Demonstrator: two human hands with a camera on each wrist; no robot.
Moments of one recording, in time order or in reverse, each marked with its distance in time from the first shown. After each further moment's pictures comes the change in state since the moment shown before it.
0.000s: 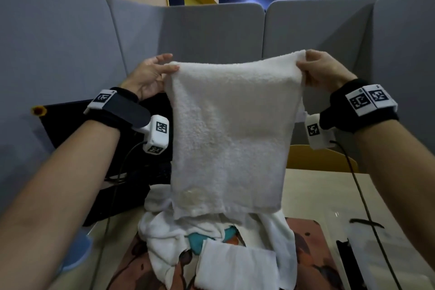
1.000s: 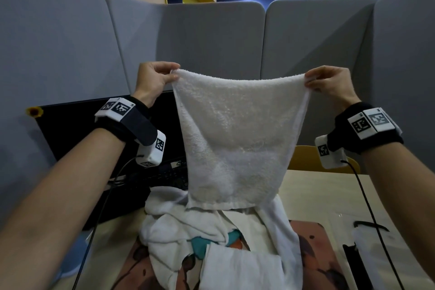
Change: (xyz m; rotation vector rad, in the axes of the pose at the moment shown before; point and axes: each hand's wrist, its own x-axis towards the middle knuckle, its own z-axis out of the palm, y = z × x) left_hand 0.019 -0.027 -0.009 0.421 0.230 0.298; right_hand 0.003 0.045 -0.007 -0.050 0.188 -0.153
